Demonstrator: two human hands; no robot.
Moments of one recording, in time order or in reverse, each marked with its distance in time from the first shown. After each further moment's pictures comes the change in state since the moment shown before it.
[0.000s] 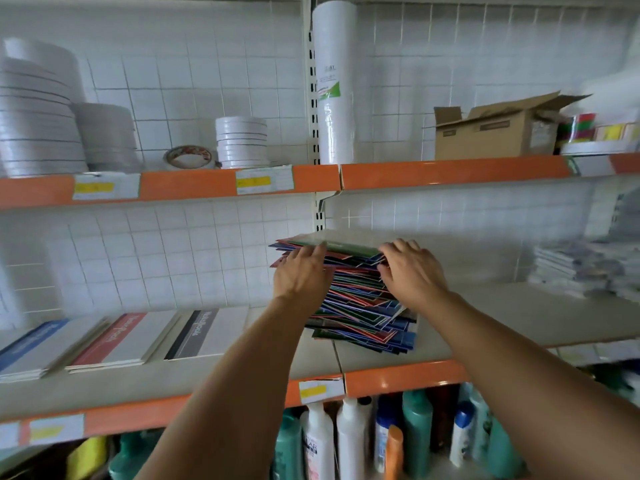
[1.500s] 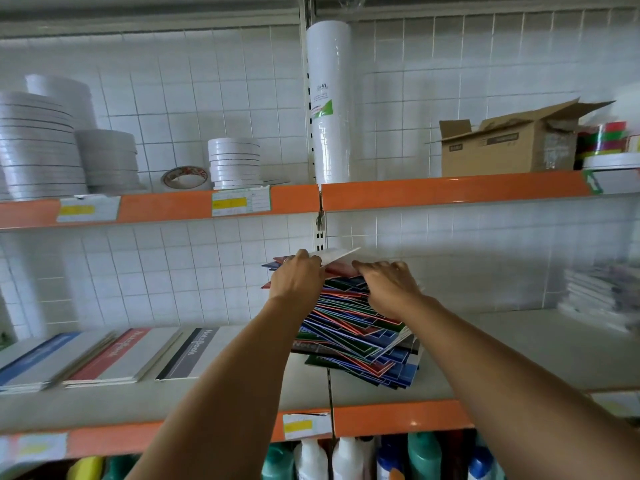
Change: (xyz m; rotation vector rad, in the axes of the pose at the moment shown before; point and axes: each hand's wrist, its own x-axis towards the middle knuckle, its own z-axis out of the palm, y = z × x) left_hand 0.045 0.024 0.005 0.073 0.009 -0.101; right_hand 0.042 0.008 0.016 0.179 -0.192 -0.109
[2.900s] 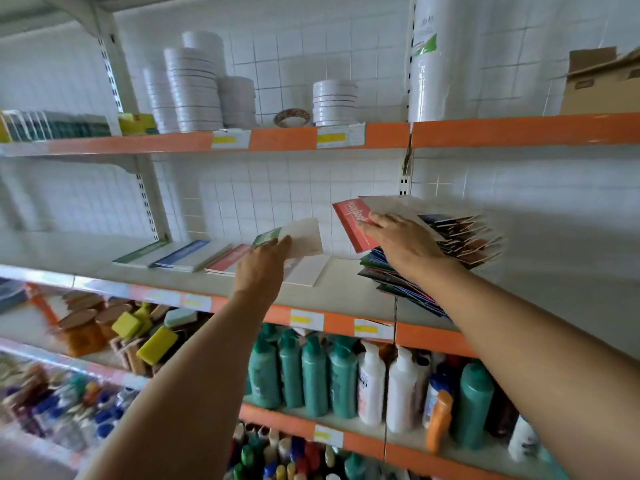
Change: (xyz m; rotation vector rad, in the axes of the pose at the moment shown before) left_hand -0.179 -0.091 -0.066 0.222 -0.025 -0.395; right_hand -0.062 -0.094 -0.030 -0.025 0.017 -0.366
